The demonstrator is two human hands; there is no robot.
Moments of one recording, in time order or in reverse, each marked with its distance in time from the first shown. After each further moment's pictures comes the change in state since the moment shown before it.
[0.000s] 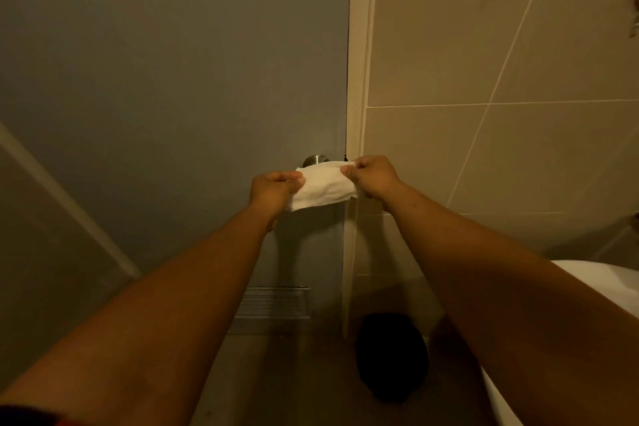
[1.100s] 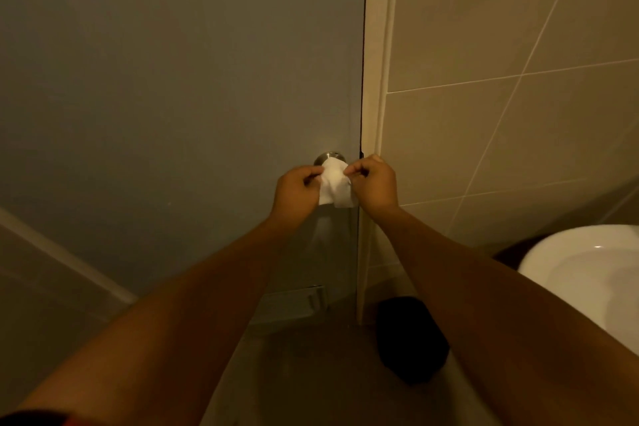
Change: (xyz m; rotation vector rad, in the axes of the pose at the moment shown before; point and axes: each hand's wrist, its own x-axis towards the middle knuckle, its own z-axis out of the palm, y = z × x) left_hand 0.069 -0.026 0.007 0.433 -0.195 0.352; right_hand 0.021 0.023 0.070 -0.013 0.335 -0.138
